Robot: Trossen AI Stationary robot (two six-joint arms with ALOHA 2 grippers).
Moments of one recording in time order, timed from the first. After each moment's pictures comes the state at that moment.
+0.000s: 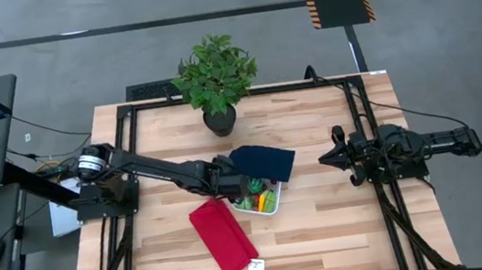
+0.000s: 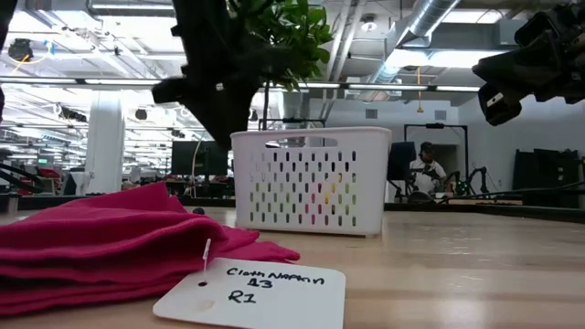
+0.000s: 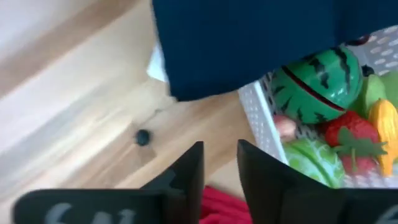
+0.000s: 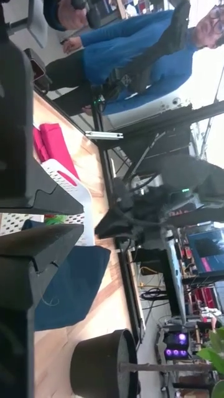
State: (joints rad) left arm -0.18 1.79 1.34 -0.89 -0.33 -1.11; right arm 0.01 0.01 0.00 0.03 -0.13 0.18
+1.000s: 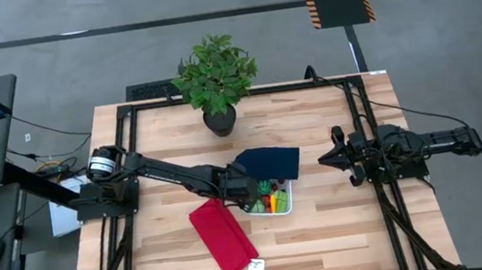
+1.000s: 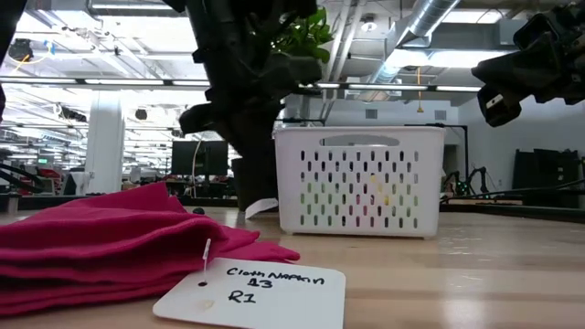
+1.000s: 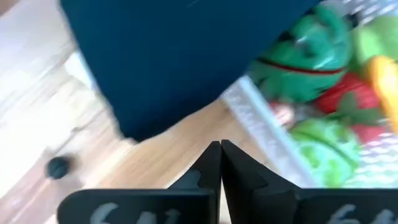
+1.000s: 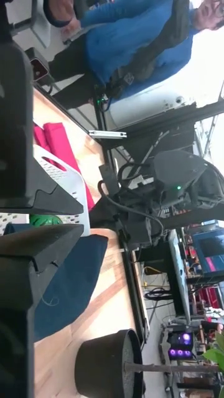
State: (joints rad) left arm -0.18 1.89 1.34 -0.67 -0.24 -0.98; right arm 0.01 0.03 0.00 0.03 -0.13 0.18
